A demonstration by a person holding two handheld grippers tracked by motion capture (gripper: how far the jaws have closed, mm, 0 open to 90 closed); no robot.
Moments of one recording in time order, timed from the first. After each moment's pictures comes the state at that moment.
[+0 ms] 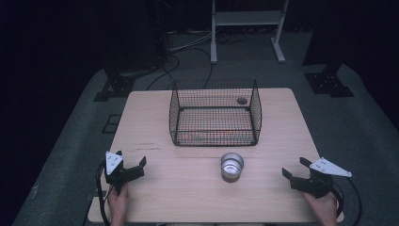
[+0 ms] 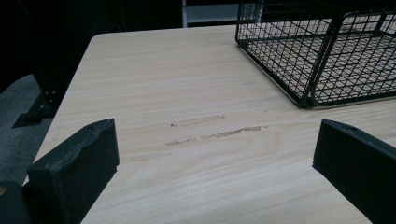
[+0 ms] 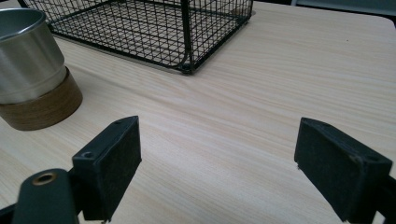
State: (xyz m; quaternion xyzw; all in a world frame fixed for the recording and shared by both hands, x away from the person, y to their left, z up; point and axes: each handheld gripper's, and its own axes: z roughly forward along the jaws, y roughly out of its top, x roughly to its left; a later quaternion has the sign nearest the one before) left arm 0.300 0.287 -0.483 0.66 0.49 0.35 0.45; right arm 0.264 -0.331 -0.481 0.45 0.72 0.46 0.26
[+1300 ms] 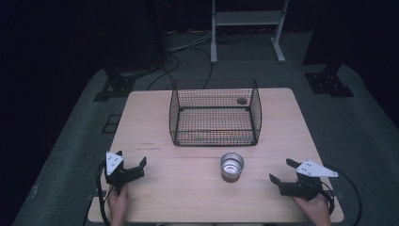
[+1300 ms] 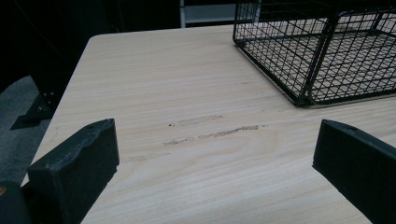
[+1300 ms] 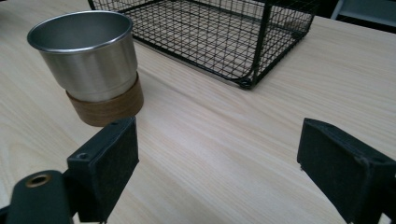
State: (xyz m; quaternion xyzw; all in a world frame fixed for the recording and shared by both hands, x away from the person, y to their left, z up) left arm 0.299 0.287 -0.482 0.66 0.49 0.35 0.45; right arm 0.256 -0.291 -0.466 0.39 0.76 0.46 0.24
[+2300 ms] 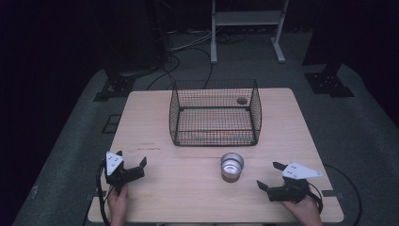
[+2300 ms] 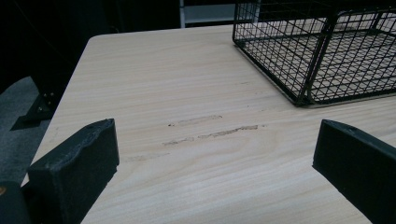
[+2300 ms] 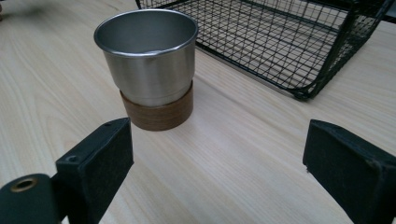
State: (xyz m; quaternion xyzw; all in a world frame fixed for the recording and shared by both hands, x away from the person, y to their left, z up) left arm 0.299 0.287 -0.482 0.66 0.49 0.35 0.45; right arm 0.253 -0.256 -0.464 0.34 0.79 0.46 0.20
